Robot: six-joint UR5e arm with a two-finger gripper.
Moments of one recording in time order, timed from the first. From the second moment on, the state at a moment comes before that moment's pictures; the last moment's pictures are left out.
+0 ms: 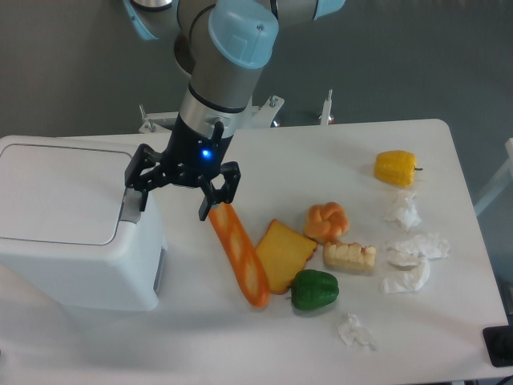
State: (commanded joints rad) arm 2.36 -1.72 -1.57 -1.19 1.08 0.17
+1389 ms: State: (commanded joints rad) arm 2.46 -1.74 -1.50 -1.18 1.11 0.33
